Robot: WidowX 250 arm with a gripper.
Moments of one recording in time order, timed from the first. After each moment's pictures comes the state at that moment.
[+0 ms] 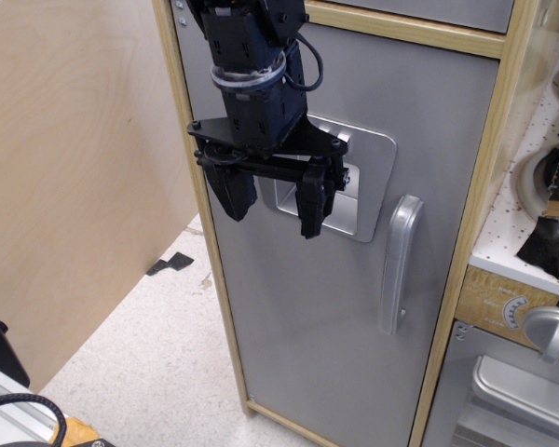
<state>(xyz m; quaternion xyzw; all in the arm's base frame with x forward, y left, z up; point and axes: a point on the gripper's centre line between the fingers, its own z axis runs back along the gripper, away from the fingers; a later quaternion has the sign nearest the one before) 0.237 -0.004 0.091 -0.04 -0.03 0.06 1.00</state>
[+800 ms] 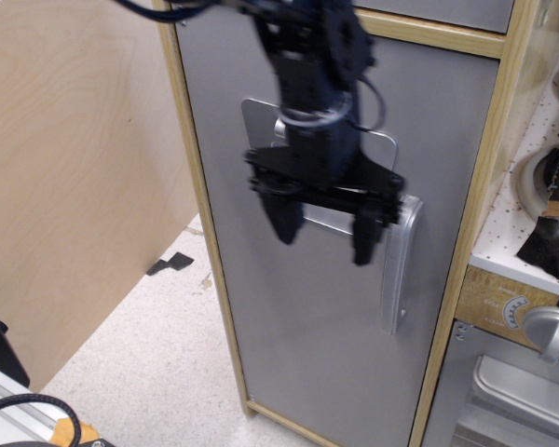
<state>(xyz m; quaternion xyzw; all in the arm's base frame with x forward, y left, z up) 0.253 -0.042 0.067 -0.03 -0.04 0.04 1.00</state>
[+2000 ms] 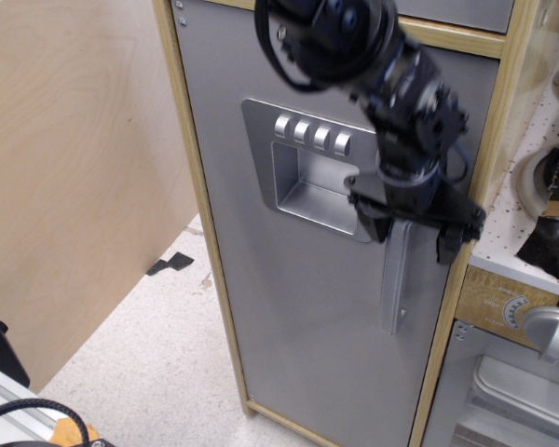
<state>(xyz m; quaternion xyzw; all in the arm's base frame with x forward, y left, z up) 0.329 -0.069 0.008 -0.03 -0.18 0.02 0.98</state>
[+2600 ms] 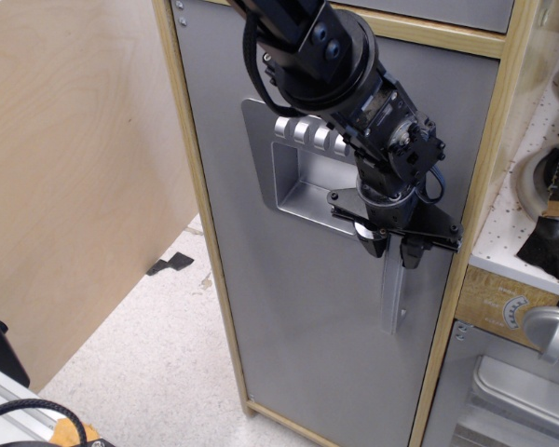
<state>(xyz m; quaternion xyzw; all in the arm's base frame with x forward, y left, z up) 0.327 -0.059 -0.003 -0.02 -0.19 0.02 0.98</state>
